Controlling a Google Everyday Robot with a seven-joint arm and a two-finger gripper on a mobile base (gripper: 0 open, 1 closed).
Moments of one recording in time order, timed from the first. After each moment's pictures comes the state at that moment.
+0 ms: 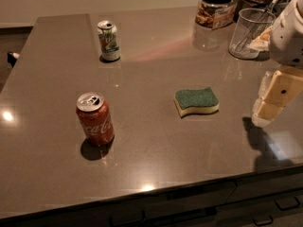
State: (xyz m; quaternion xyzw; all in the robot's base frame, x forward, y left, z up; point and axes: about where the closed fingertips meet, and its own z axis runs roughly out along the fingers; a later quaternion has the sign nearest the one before) arm 0.438 -0.217 0.977 -0.60 0.78 -0.03 0.16
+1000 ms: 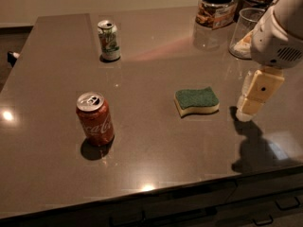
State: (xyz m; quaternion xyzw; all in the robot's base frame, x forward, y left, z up) arm 0.466 -0.205 0.957 -0.61 0.77 -0.02 0.17
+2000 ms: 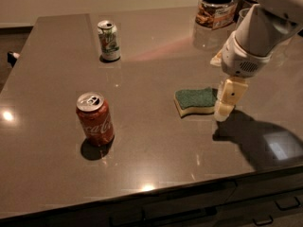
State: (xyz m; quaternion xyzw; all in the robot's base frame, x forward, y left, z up) arm 0.524 -0.186 0.887 -0.64 0.75 0.02 0.15
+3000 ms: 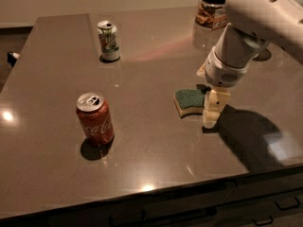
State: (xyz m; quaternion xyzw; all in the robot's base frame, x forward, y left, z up) arm 0.539 -0.164 0.842 -0.67 0.73 0.03 0.12
